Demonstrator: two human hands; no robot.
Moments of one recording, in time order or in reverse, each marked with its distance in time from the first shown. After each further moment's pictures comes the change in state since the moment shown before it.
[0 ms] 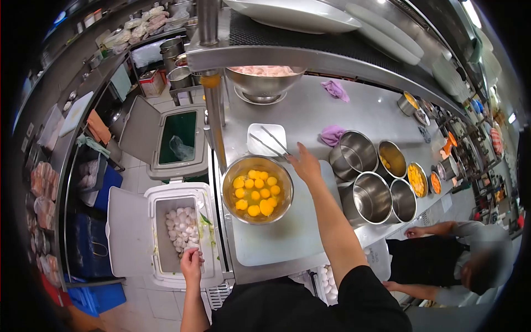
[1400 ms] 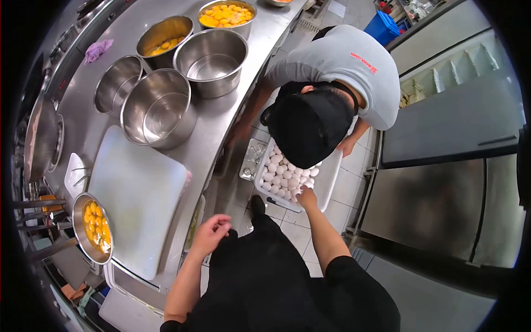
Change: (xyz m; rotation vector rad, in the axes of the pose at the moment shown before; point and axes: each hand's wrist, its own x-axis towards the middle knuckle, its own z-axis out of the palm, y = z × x) left_hand -0.213 -0.004 0.333 0.494 -1.652 -0.258; right_hand -0.665 0.427 0.055 0.111 0.067 1.330
